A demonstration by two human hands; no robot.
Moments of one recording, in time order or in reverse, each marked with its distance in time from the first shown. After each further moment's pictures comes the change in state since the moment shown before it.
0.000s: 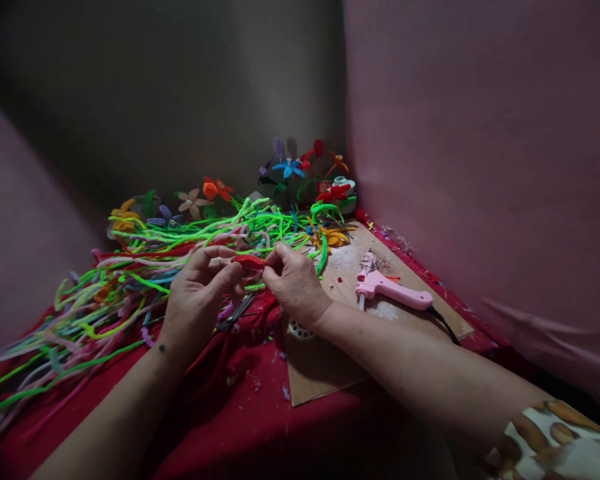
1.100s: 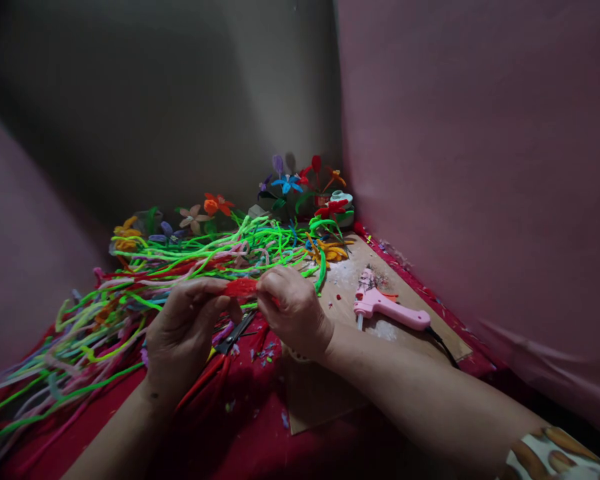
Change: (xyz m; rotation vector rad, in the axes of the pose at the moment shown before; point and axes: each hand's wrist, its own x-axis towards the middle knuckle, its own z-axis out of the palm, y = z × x) left_hand -0.011 0.000 -0.007 0.072 -0.029 0.364; right_hand -0.002 -0.014 -0.011 -0.111 0.059 -0.549
